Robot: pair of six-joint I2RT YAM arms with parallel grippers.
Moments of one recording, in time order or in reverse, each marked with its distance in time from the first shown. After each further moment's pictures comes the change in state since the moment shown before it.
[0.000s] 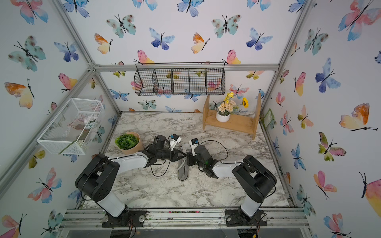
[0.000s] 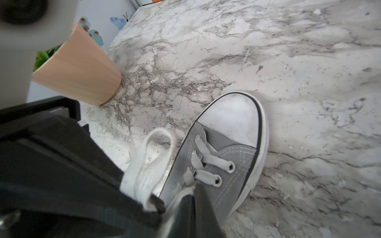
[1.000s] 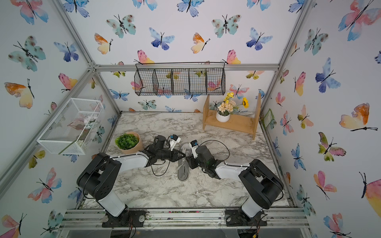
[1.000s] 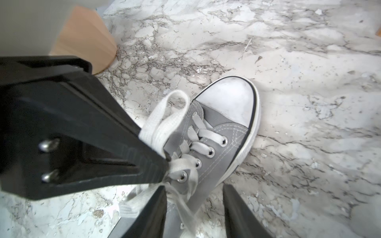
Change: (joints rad) left arm 0.012 0.020 0.000 0.000 -0.001 -0.009; right arm -0.005 -0.110 -0.029 -0.146 -0.051 -0.163
